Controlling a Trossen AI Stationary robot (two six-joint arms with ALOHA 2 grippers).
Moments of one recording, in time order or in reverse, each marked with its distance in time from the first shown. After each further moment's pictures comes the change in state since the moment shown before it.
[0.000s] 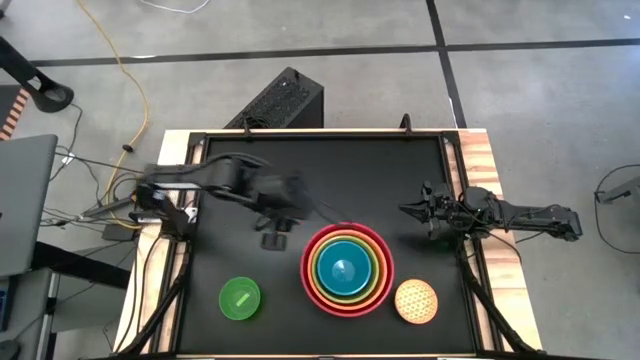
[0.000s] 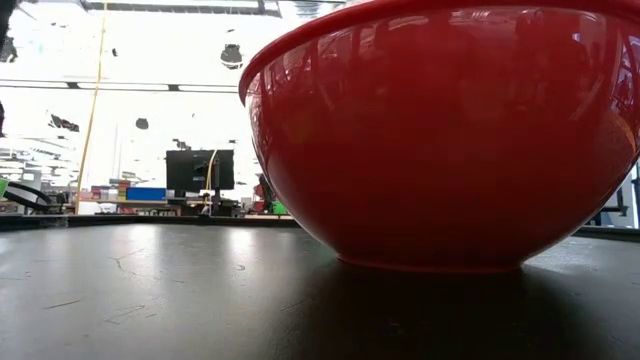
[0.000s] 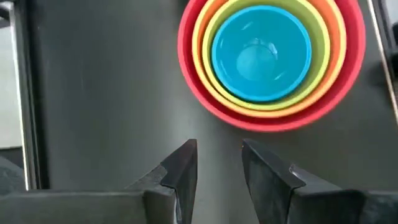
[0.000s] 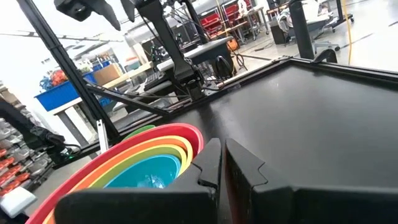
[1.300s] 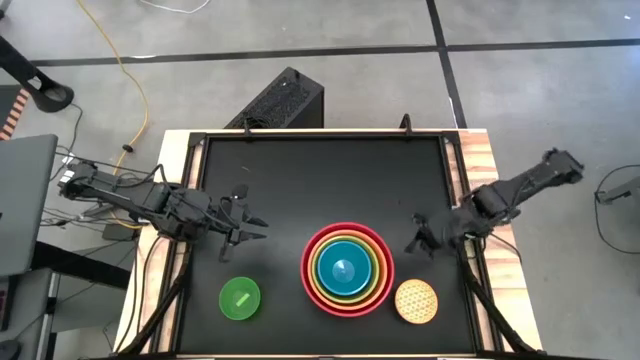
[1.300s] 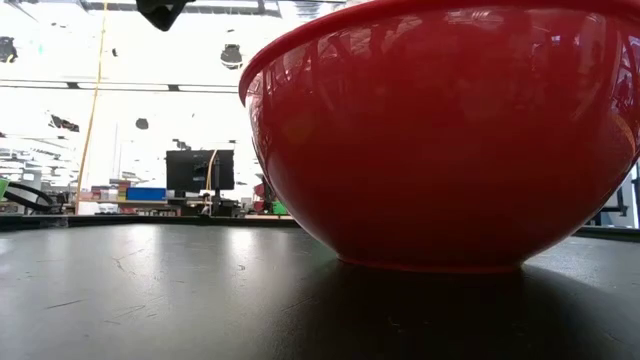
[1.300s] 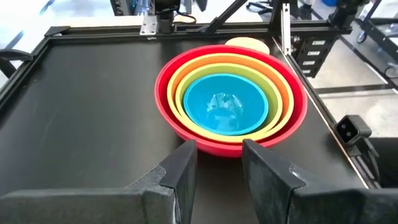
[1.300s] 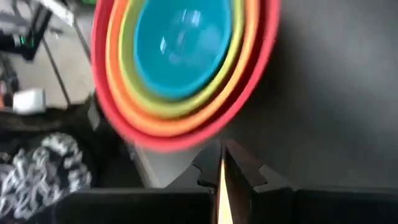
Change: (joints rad) left arm -0.124 -0.923 -1.346 1.065 -0.047 -0.153; right arm 0.552 0.859 0.860 -0.826 0.076 0.766
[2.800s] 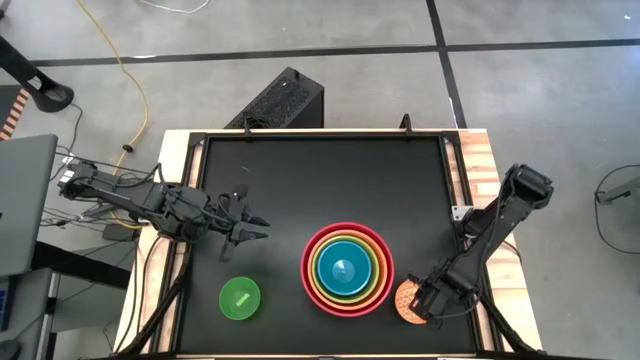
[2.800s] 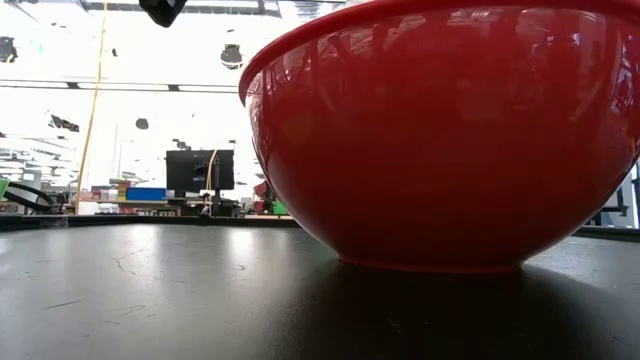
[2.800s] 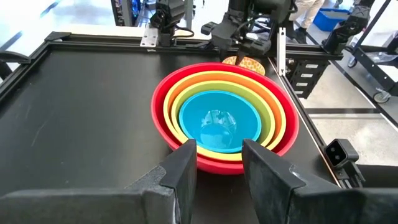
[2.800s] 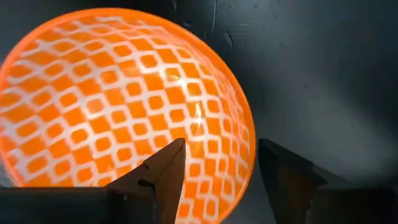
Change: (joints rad) left arm 0.000 0.000 0.001 0.058 0.000 -0.060; right arm 0.402 0.593 0.044 -0.097 -0.025 0.385
